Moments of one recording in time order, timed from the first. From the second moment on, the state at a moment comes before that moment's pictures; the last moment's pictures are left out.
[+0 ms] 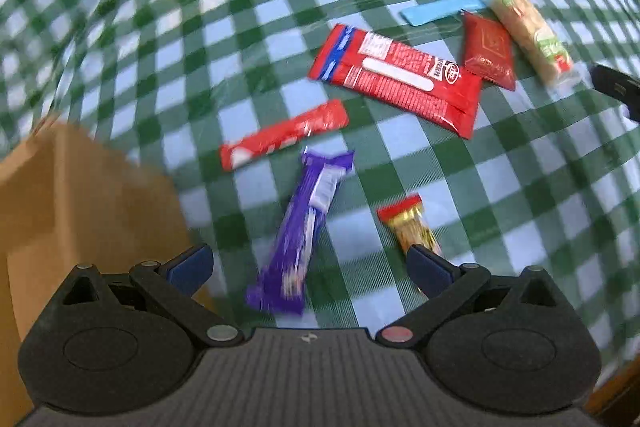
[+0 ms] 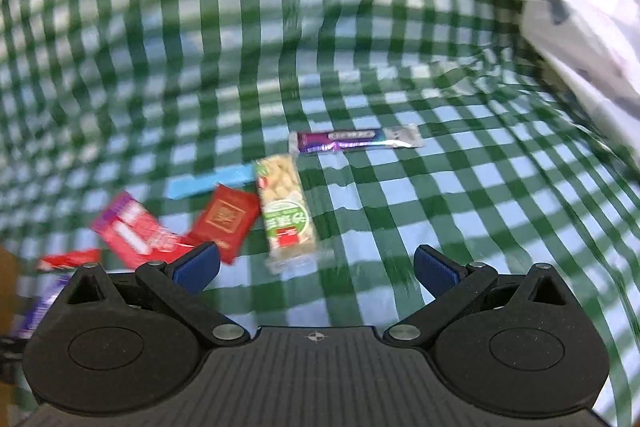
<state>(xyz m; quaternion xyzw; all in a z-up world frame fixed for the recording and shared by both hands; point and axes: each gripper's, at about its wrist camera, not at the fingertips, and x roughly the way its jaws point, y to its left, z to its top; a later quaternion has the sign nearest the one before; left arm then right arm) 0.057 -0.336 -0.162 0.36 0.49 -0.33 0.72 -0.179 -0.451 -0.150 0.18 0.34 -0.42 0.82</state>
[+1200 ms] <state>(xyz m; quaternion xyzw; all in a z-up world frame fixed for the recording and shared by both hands) -0.011 -0.157 -0.009 0.16 0.48 -0.39 0.77 -0.221 -0.320 -0.088 0.20 0.26 -0.38 0.86</state>
